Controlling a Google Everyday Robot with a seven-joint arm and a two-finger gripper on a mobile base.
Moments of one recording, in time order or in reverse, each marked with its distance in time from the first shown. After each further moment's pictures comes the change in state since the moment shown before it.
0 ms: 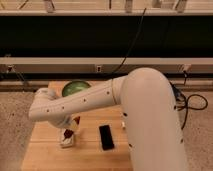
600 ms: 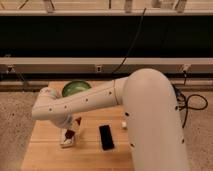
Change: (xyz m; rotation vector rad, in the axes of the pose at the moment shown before) arm 0.000 0.001 0.006 0.001 -0.030 -0.005
